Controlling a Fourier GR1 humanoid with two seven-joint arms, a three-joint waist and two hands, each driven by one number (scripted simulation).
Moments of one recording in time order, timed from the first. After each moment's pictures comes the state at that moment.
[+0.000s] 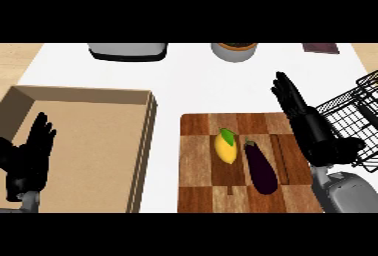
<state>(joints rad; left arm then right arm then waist) 0.01 0.46 -0.11 -1.50 0.31 0.46 0.16 -0.24 -0.37 0.28 -1.61 -0.23 -0.16 0.00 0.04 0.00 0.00</state>
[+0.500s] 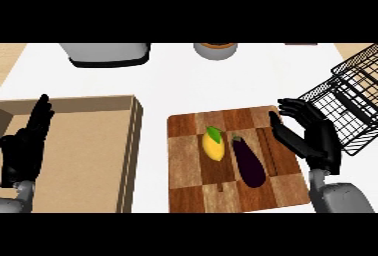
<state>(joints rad) -0.06 0.55 -0.16 -1.51 0.18 0.40 0.08 -0.15 -0.27 0.17 -1.53 -0.16 -0.46 0.06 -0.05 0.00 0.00</state>
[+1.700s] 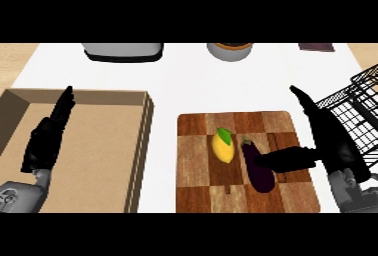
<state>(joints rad) -0.15 0.51 -0.20 -1.44 0.11 0.31 0.04 -0.35 -0.56 0.42 -1.90 0.21 -0.22 1.12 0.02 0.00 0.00</state>
